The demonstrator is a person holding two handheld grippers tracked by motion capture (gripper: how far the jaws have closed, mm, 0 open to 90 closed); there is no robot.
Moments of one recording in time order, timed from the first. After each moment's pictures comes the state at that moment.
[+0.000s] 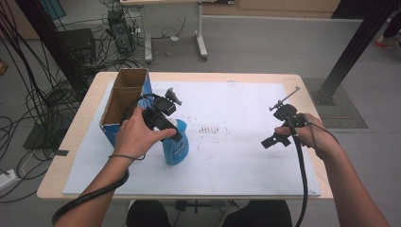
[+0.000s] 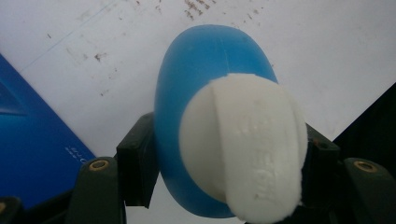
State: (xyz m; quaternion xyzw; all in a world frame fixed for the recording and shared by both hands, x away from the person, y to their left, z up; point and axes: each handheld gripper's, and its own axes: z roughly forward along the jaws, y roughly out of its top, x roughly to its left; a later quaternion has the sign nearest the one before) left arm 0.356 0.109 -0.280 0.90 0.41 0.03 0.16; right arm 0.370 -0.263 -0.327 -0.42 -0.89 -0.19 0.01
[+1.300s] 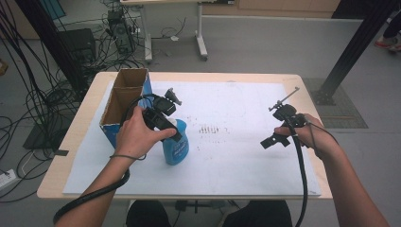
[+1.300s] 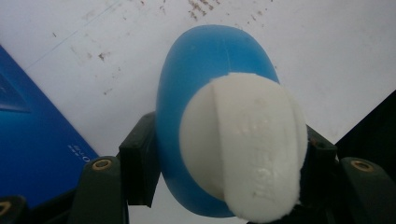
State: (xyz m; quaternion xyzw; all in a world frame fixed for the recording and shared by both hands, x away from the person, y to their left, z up) left arm 0.355 0.108 -0.280 0.89 0.42 0.04 0.15; right arm 0.371 -0.262 -0.329 -0.42 -0.89 -0.20 0.01
